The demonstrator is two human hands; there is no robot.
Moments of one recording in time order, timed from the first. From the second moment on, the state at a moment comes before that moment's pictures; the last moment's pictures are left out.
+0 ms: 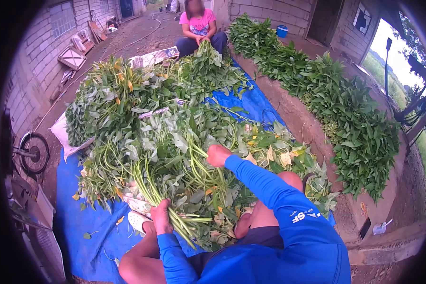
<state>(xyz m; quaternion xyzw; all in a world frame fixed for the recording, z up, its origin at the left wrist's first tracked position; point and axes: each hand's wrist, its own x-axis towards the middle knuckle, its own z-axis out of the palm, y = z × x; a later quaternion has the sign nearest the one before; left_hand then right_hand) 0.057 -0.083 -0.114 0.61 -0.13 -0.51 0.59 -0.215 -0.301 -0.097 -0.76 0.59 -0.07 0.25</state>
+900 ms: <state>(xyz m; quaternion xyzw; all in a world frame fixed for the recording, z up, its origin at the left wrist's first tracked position) 0.056 -0.084 -0.142 0.58 -0.14 -0.54 0.59 -0.299 -0.270 0.055 -0.40 0.33 -0.42 0.75</state>
